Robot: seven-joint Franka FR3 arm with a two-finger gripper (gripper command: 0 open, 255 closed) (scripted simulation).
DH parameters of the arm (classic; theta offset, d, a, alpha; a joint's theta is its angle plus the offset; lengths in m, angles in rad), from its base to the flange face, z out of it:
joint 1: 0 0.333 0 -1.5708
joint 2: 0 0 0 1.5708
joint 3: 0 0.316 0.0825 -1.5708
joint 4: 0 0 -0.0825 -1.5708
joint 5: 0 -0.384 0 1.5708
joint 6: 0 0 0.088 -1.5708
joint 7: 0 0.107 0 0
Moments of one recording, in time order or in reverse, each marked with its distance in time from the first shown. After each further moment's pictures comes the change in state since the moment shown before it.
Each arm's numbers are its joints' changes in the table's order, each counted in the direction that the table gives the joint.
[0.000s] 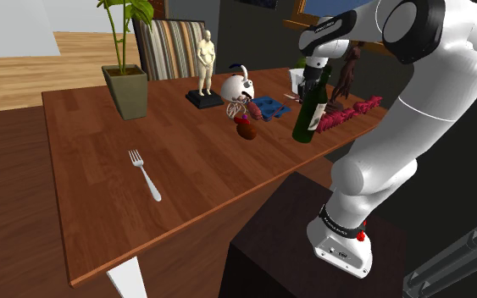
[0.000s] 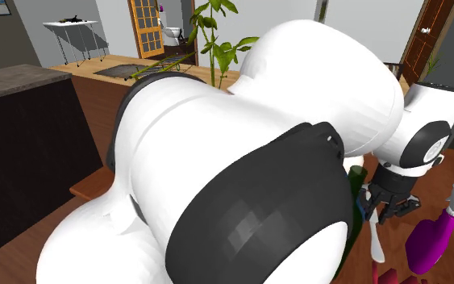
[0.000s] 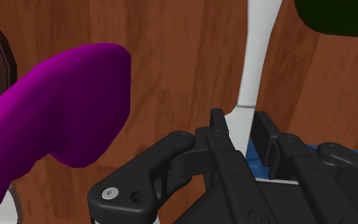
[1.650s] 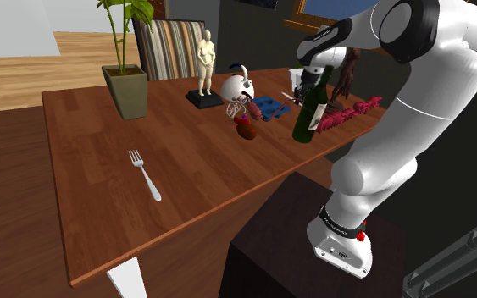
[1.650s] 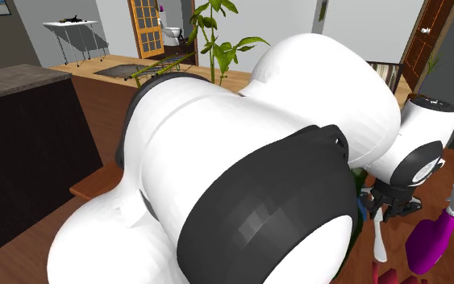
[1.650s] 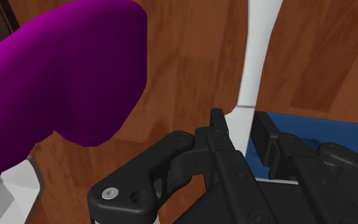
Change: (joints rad) arm -0.001 0.023 -0.011 0.073 -0.045 -0.251 -0.029
